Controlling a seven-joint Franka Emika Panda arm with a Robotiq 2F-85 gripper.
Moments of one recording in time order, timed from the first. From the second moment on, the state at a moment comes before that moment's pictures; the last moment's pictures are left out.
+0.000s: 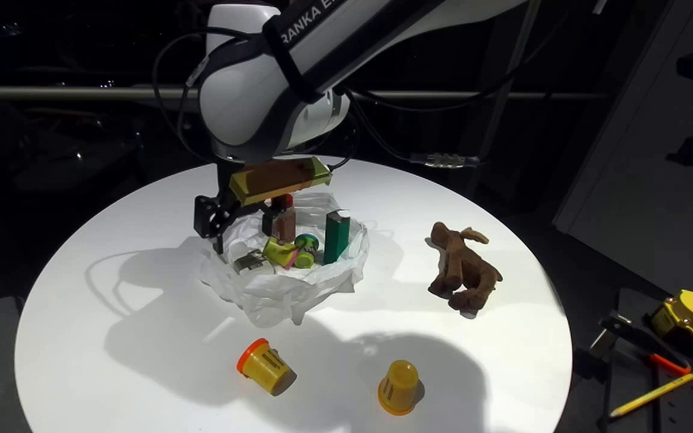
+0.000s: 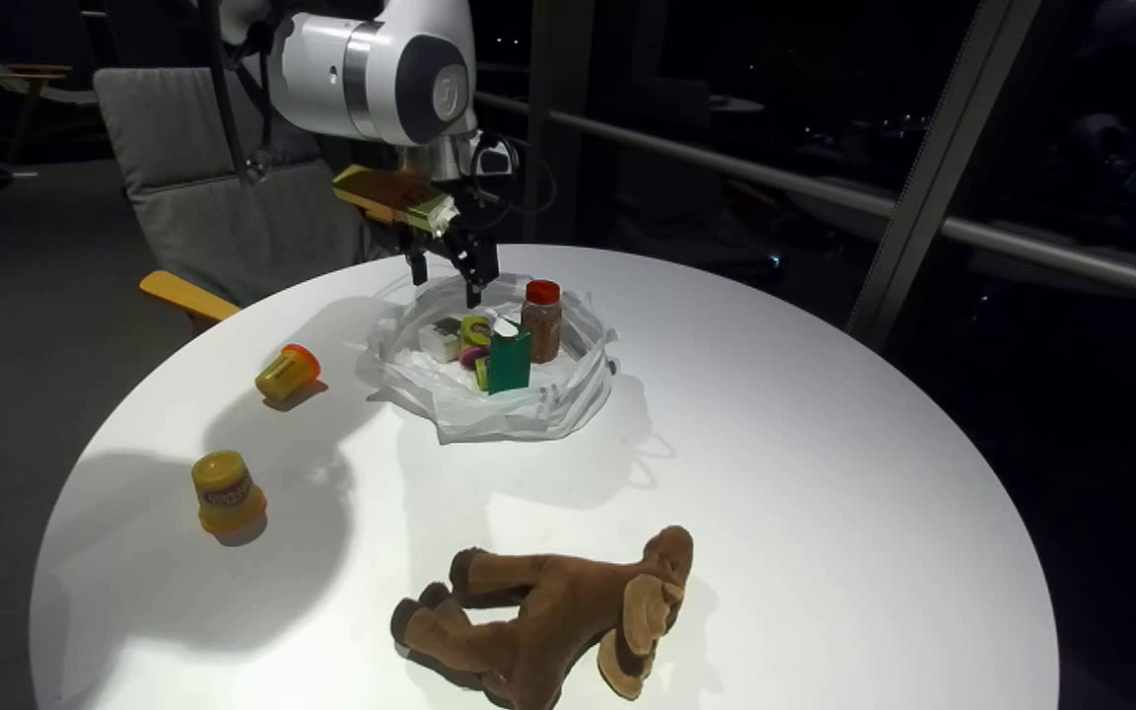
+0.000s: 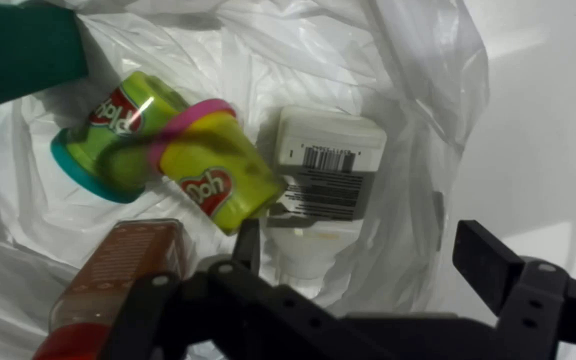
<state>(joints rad) 0.25 0.96 0.02 -1.31 -0.02 2.38 0.31</state>
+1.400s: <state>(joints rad) 0.41 0.66 0.03 -1.79 -0.02 2.37 0.66</state>
